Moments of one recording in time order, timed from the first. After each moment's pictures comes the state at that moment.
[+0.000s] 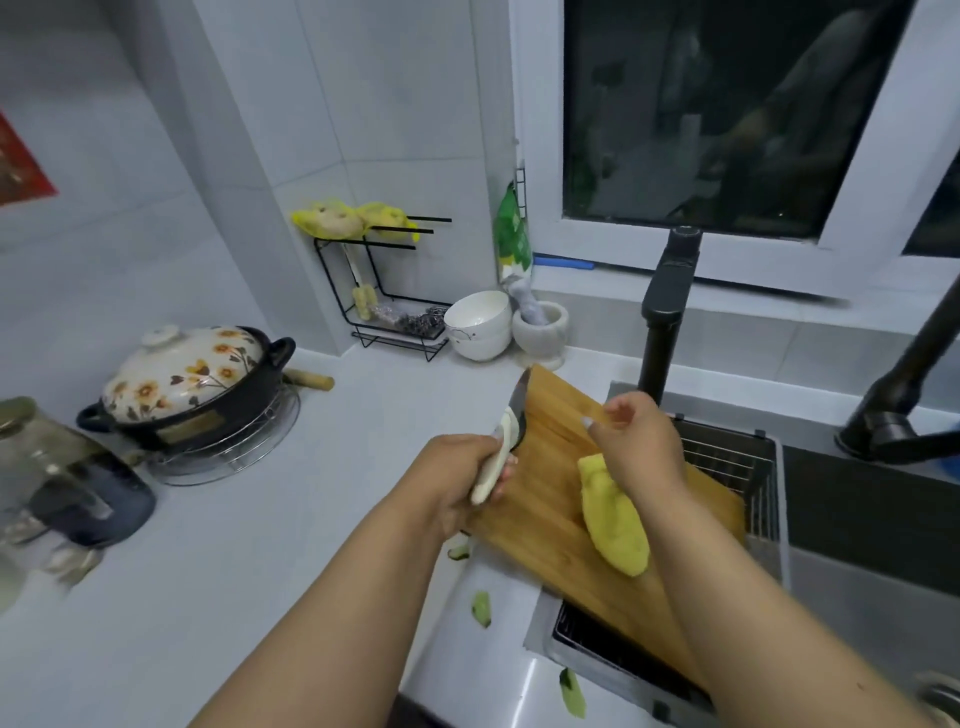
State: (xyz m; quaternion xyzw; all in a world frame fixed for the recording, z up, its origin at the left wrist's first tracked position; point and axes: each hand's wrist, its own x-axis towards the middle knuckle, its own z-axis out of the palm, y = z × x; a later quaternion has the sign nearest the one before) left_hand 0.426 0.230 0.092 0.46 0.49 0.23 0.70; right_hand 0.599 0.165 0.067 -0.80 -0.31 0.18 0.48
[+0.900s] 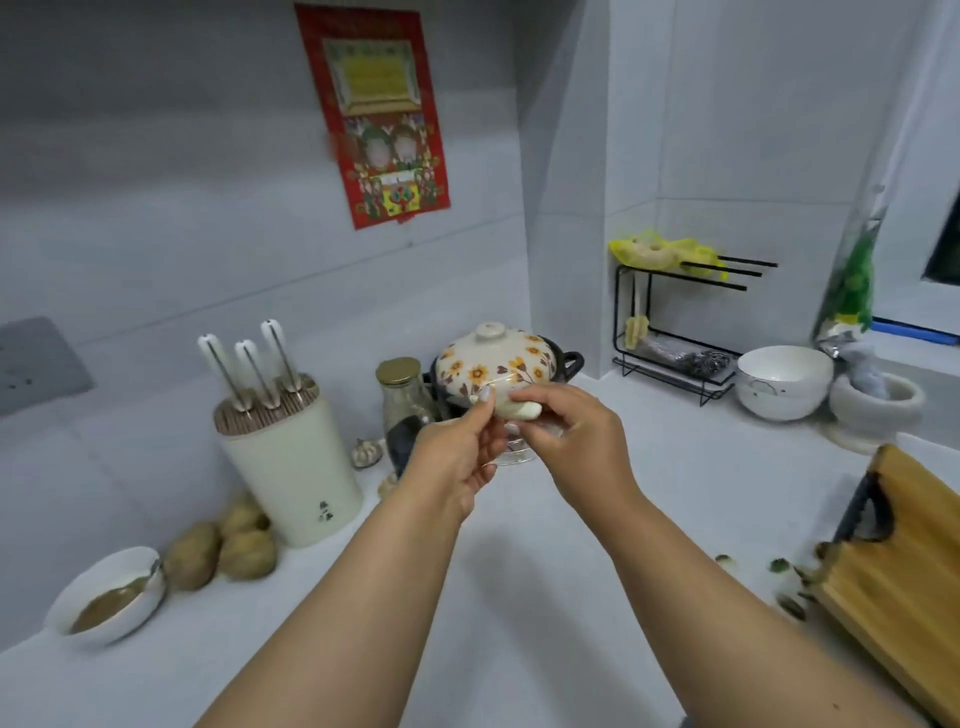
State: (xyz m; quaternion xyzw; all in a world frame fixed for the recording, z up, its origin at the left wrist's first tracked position) left_hand 0.112 0.302 0.157 0.33 0.54 0.49 0.60; right_hand 0.237 0.285 0.138 -0.43 -0.64 0.20 0.60
